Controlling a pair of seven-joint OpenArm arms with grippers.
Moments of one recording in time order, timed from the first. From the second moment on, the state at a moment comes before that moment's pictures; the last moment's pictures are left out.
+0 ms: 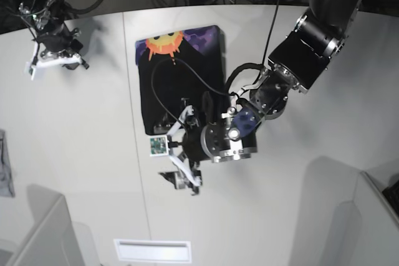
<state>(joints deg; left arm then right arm) -28.1 -11.8 38.2 91.3 -0.8 -40.2 37.5 -24.1 5.5 26.1 111.2 35.4 -10.0 -55.2</state>
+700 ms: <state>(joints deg) 11.7 -18.0 -11.4 110.9 -0.2 -39.9 21.4 -25.4 10.8 24.3 114.2 26.3 20.0 -48.9</state>
